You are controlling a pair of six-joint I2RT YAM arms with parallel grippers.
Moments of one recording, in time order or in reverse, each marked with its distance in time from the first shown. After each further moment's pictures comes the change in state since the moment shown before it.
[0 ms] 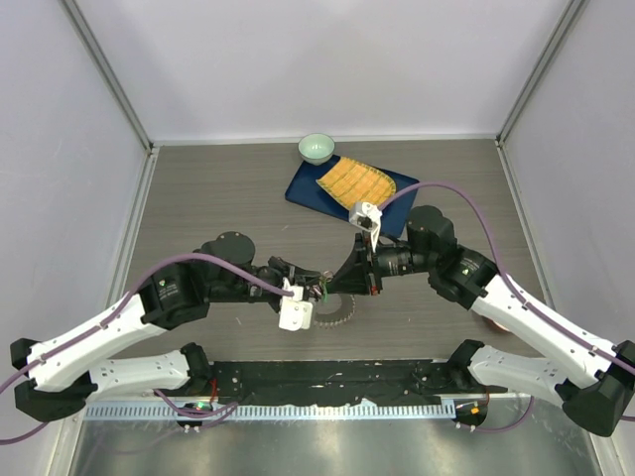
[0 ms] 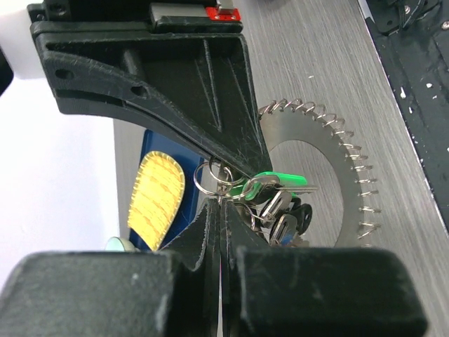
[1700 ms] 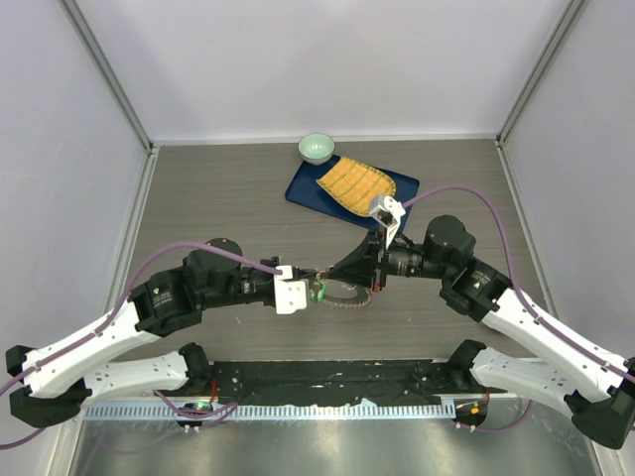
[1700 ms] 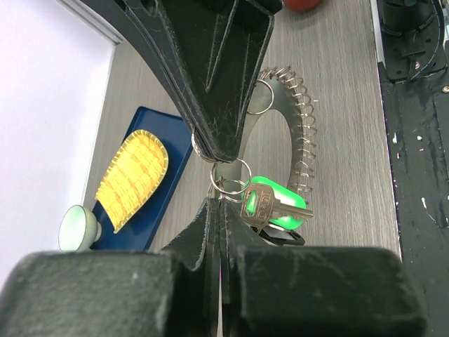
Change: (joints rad) left arm 0.003 -0.071 -0.082 0.111 -0.091 -0.284; right arm 0.015 -0.105 -0.077 0.189 0.162 0.086
